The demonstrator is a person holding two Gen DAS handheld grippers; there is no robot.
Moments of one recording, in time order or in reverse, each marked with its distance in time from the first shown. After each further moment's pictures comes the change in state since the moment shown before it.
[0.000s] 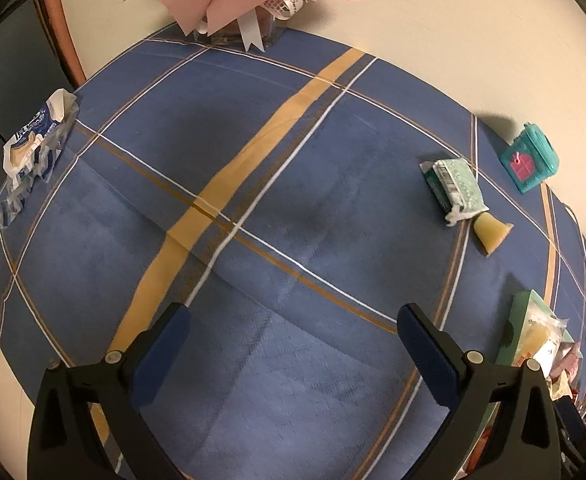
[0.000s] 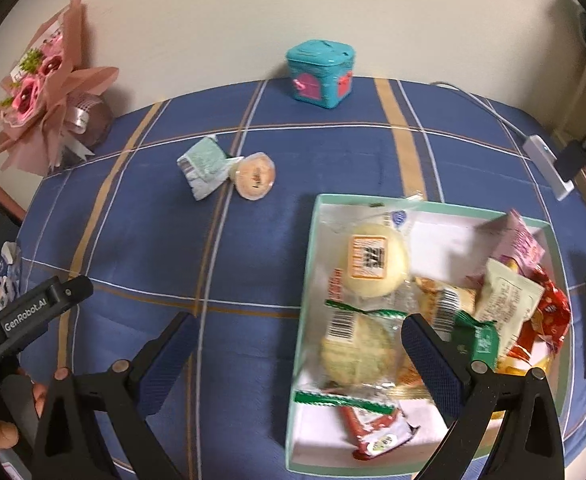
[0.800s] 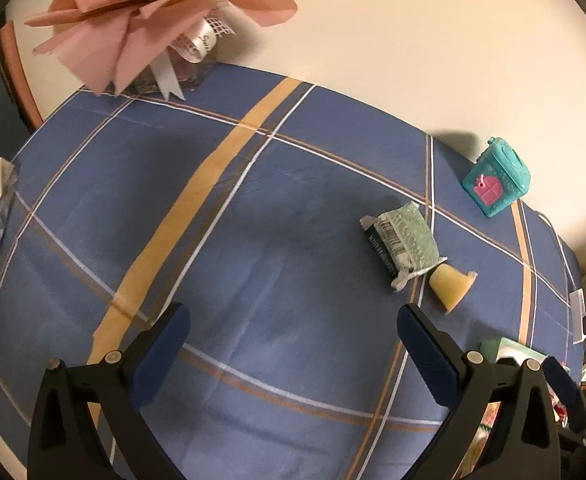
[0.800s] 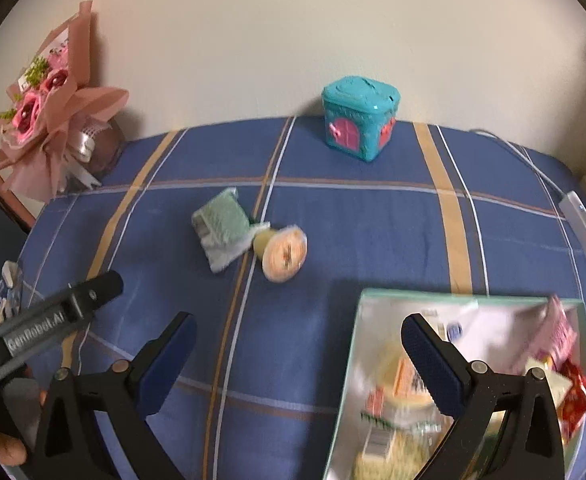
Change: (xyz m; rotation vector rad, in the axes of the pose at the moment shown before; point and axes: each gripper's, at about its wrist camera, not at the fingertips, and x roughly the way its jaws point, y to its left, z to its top) left arm 0.022 -0.052 0.053 0.112 -0.079 -0.113; right arm 0.035 0.020 0.061 -0.044 -0.108 0.046
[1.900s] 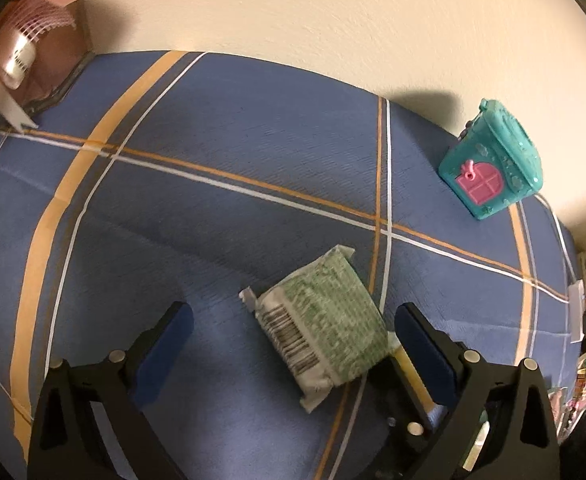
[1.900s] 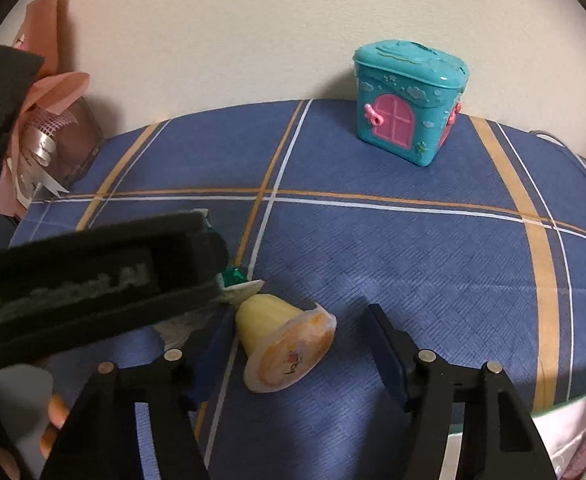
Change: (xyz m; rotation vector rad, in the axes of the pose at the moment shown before) left arm 0.099 -0.087 0.056 0.137 0.135 -0.095; right arm 0.108 0.000 0.034 -0.025 0.009 0.056
